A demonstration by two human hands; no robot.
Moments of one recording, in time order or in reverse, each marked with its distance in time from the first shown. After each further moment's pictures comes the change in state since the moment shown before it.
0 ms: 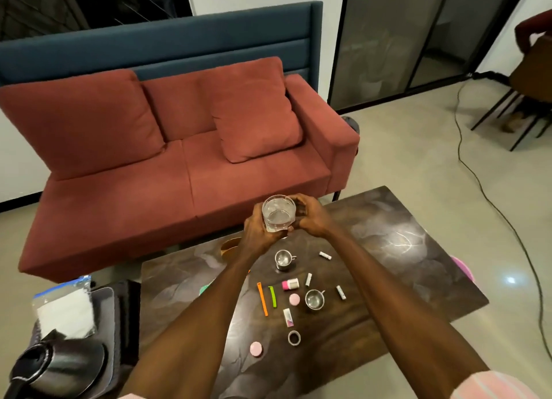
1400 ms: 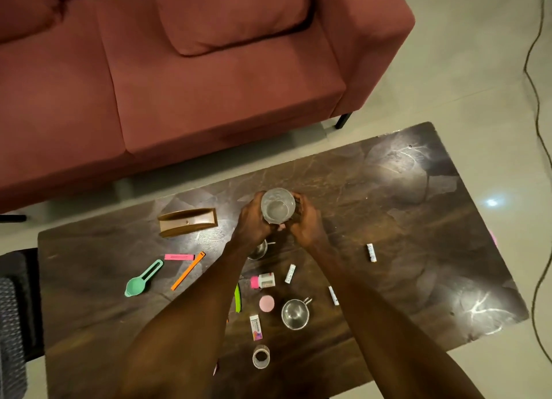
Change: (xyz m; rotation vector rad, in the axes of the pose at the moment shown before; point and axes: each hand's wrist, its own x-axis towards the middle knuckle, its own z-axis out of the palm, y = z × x) left_hand 0.157 -0.227 0.195 0.019 -0.221 -0.302; right_hand 0.151 0.300 0.054 0.075 0.118 0.258
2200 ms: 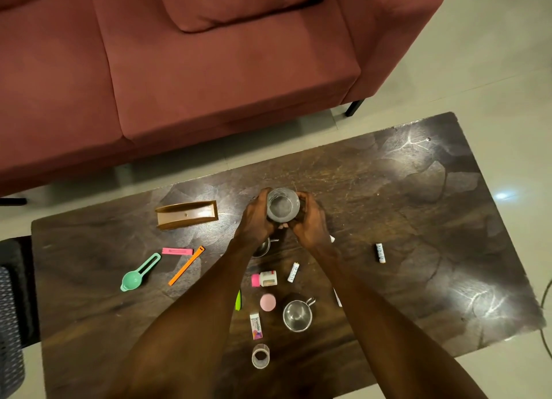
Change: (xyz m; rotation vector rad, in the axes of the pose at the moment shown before) left_hand 0.015 -0.022 0.015 0.059 -0.057 -0.053; right_hand 0.008 0.022 0.013 -0.052 0.064 0.007
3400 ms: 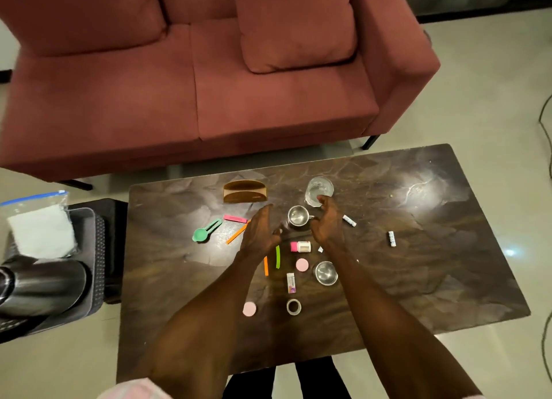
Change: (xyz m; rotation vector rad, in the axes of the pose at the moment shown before) left_hand -0.194 -0.015 -0.085 0.113 0.160 -0.046; right_hand -0.144 -0.109 0.018 -0.109 0.026 0.031
